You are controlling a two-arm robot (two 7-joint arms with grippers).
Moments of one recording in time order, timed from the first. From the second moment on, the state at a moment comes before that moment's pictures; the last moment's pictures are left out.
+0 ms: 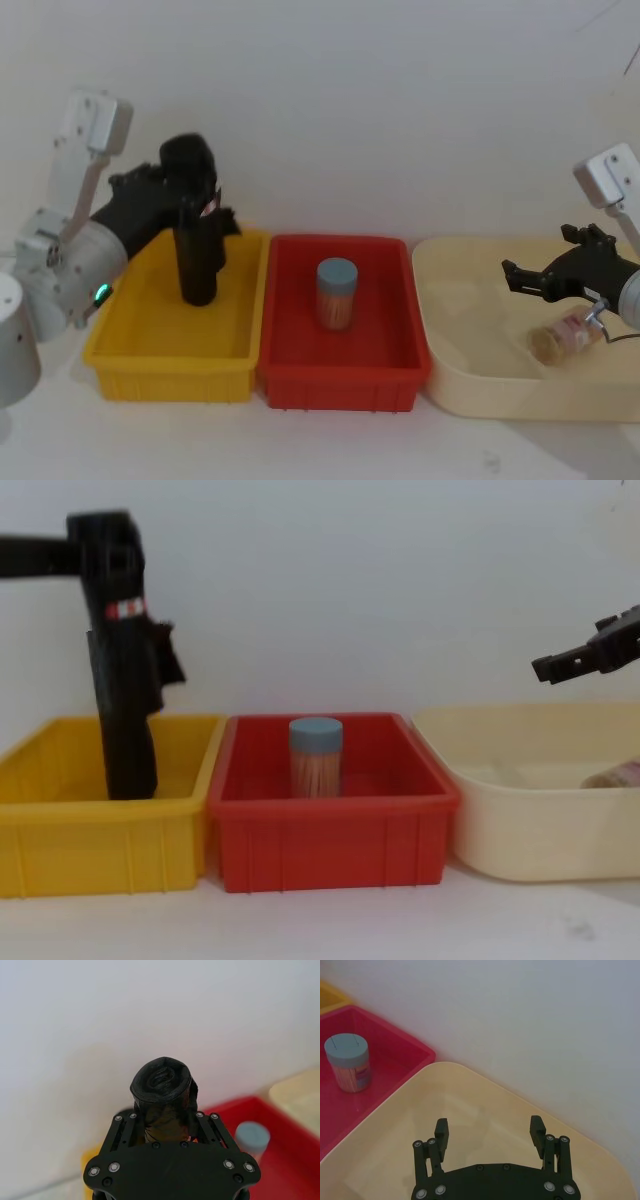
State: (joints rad) left arm -0.36 0.37 0.21 -1.72 -0.36 0.34 -0.10; right arm 0.54 0.47 -0.37 -1.55 0.11 0.55 0.37
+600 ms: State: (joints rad) left arm -0.45 0.32 0.27 -1.72 -0.43 0.42 -0.19; right arm 0.54 0.47 -0.37 -1.55 0.11 0.55 0.37
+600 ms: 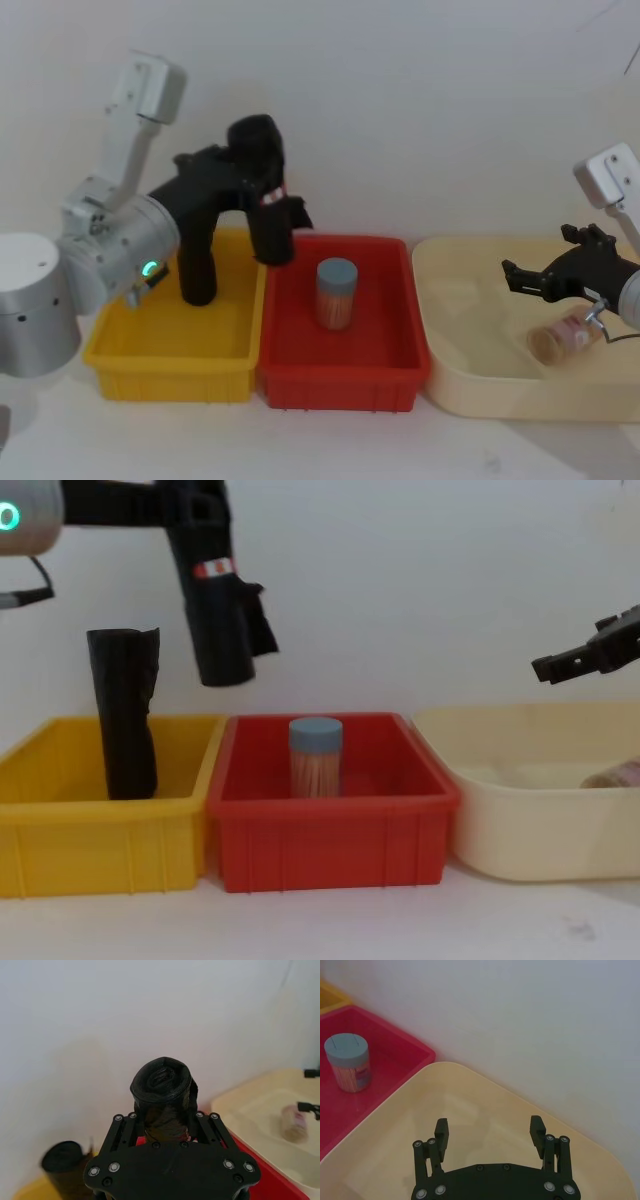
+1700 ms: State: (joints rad) left arm -0.57 0.23 0.42 -1.53 -0.30 0.33 -0.18; right arm 0.54 0.47 -0.37 -1.55 0.11 0.55 0.37
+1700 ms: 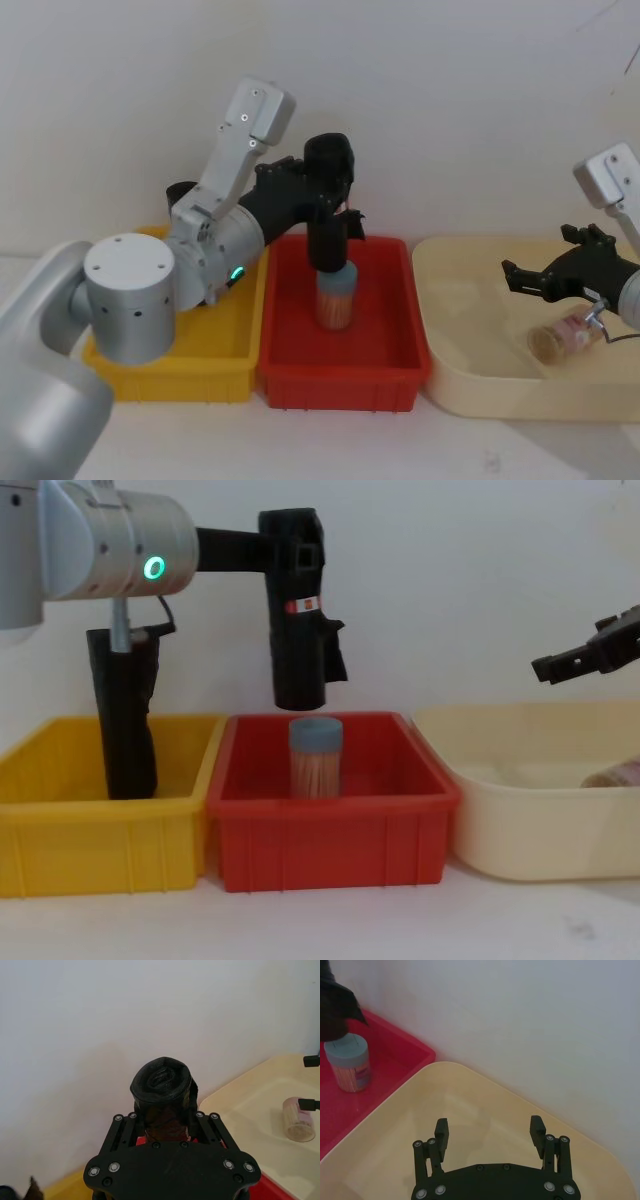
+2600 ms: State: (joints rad) left arm -0.66 0.13 0.46 -1.39 -0.31 0.30 -0.25; right arm 0.54 0.47 -0.37 -1.55 0.11 0.54 0.37
